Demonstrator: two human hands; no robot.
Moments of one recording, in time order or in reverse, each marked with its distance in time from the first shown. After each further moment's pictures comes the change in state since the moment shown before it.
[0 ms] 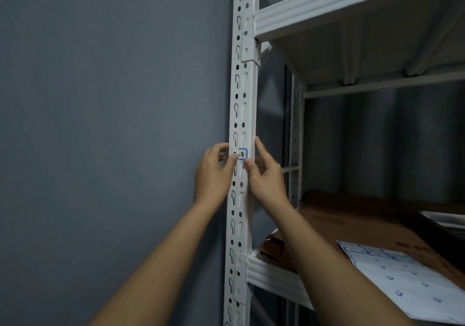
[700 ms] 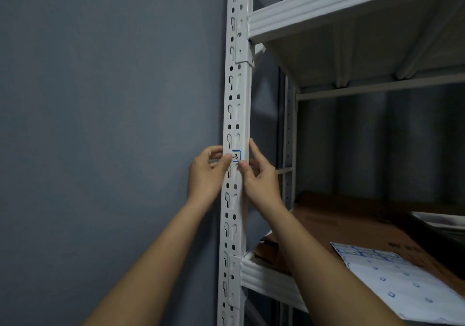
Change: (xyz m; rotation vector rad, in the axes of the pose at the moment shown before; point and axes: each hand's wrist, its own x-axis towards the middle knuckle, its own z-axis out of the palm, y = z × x) left_hand 0.003 0.005 -0.001 -0.232 -0.026 -0.157; right_hand 0.001 0.001 0.000 0.003 -0.009 -0.001
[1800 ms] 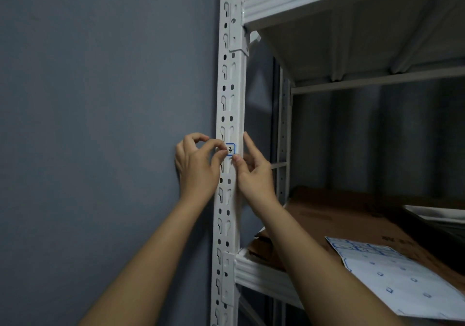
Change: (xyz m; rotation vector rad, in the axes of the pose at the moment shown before) left_hand 0.003 -0.021 0.004 0.465 0.158 0.337; right_hand -0.001 0.003 0.000 0.058 0.003 0.009
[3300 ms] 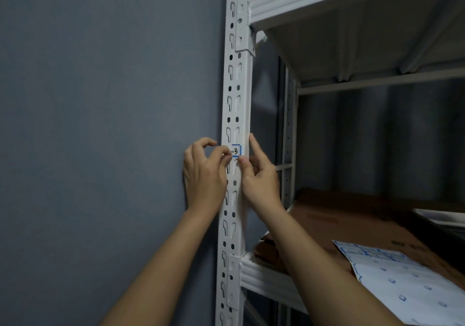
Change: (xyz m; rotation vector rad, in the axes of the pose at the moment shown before) left_hand -0.014 -0.004 0.006 0.095 0.129 0.162; right_hand -0.005 -0.001 0.004 -0.096 0.039 -0.018
